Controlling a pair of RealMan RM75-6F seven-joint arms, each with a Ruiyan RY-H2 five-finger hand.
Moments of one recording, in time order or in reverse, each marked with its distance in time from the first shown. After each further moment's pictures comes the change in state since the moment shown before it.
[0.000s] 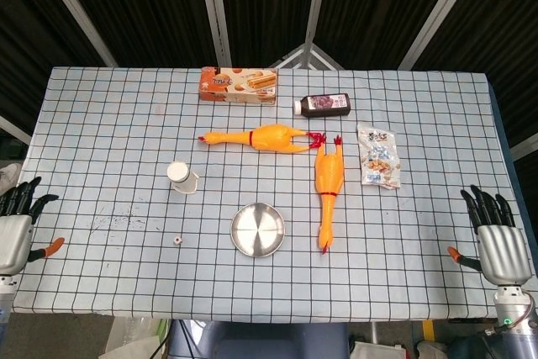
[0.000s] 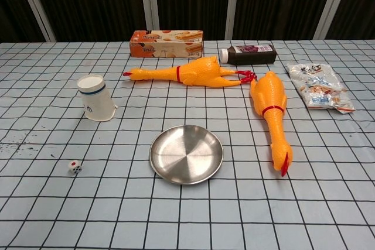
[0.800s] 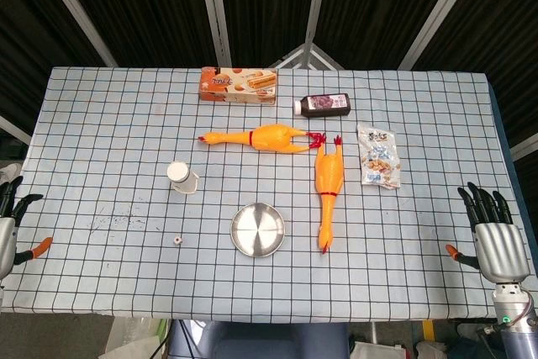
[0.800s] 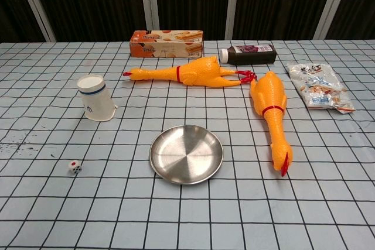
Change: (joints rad) left arm 0.029 0.024 0.000 -0.021 -0.026 0.078 -0.006; right arm 0.010 -0.006 0.005 0.015 -0.024 0.013 0.003
